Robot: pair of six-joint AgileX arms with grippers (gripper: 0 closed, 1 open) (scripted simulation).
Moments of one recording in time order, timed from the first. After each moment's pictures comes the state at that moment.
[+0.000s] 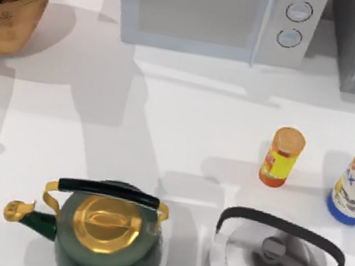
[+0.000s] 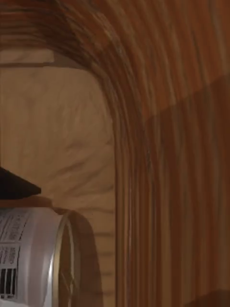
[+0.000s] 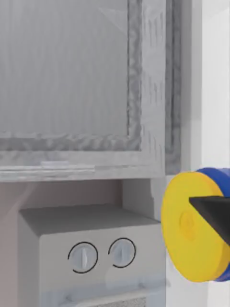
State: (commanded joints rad) left arm 0.15 2.66 2.42 -1.04 0.11 0.16; right arm 0.00 0.00 0.00 0.00 0.00 0.00
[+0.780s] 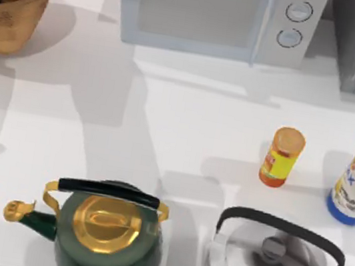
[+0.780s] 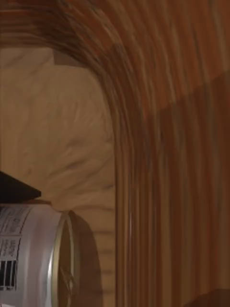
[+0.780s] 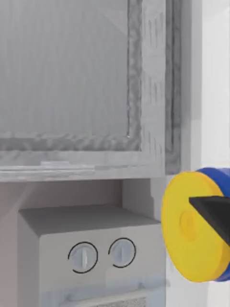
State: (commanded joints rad) left arm 0.15 2.63 2.43 -1.04 0.11 0.16; right arm 0.00 0.00 0.00 0.00 0.00 0.00
